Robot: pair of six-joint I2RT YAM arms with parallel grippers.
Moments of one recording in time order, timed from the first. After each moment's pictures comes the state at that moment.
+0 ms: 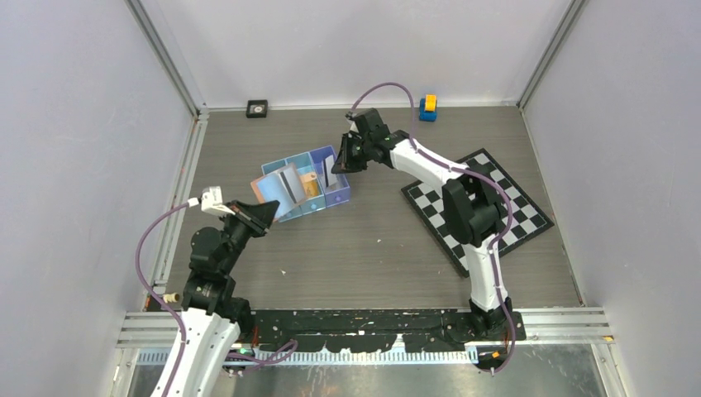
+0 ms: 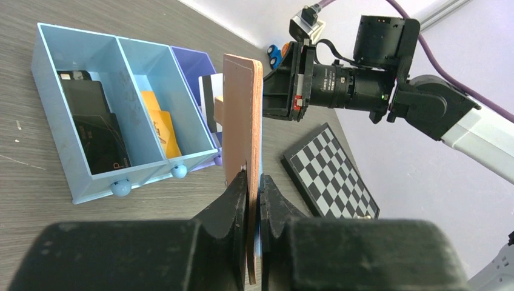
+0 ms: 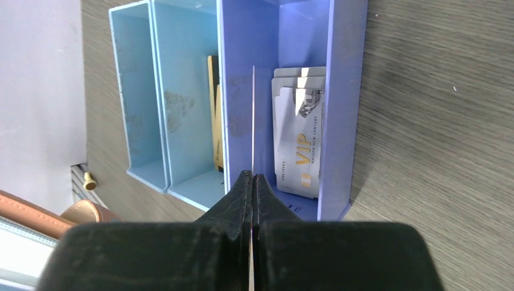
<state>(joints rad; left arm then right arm) -0.16 0.36 0.34 0.00 0.18 -0.76 0.58 2.11 1.73 -0.35 -0.36 0.59</state>
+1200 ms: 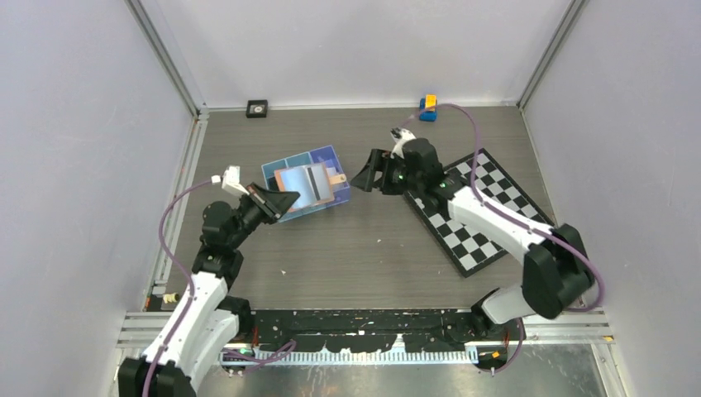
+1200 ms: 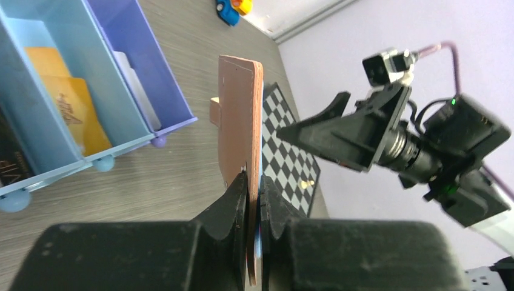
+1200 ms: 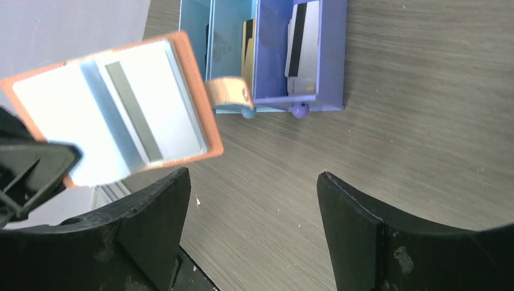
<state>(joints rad) -0.16 0.68 0.37 0.25 0.41 -0.90 0.59 1.49 1.10 -0.12 -0.24 0.63</state>
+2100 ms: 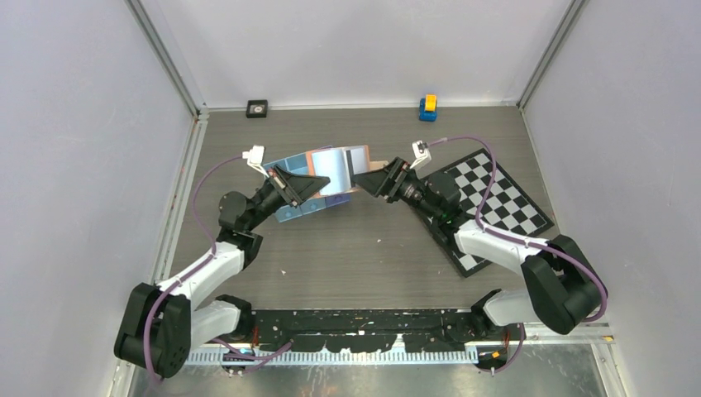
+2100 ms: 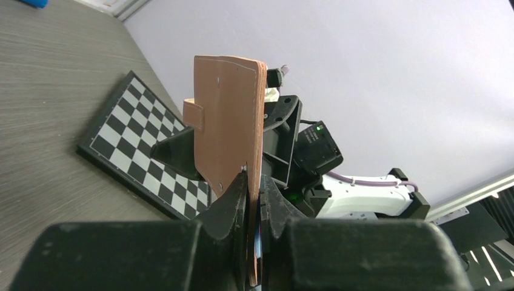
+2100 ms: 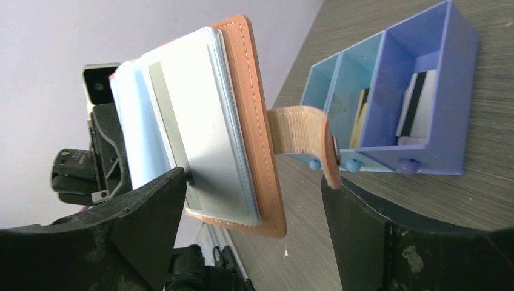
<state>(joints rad) -0.33 1.10 0.44 0.97 0.59 -1.20 0.59 1.35 0.62 0.76 -0.29 0.97</state>
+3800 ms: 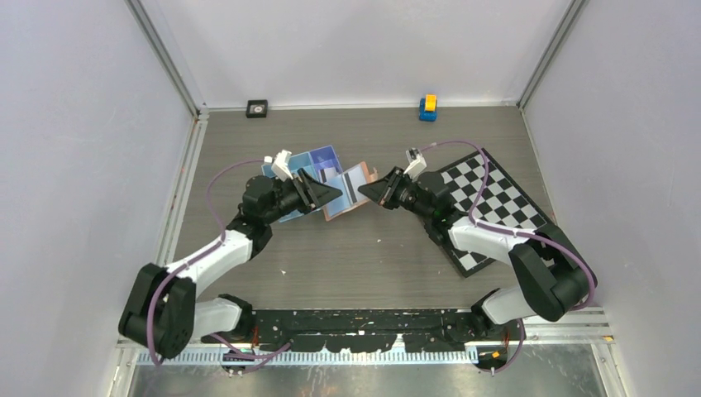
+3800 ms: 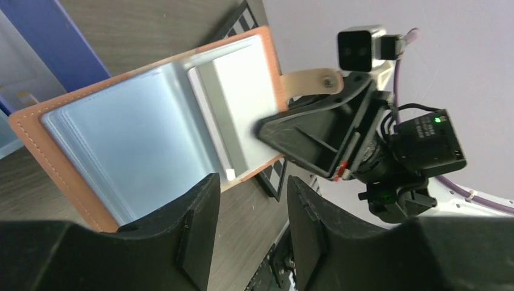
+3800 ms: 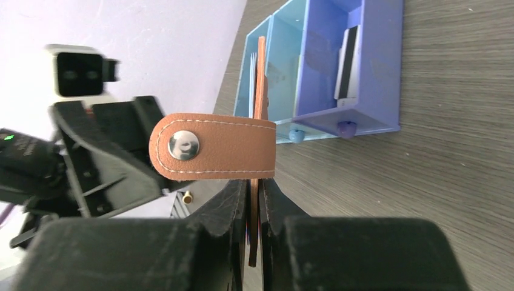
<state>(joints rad) -0.40 1.17 0.54 0.50 0.48 -0.95 0.58 1.43 0.62 0.64 -0.26 0.93</state>
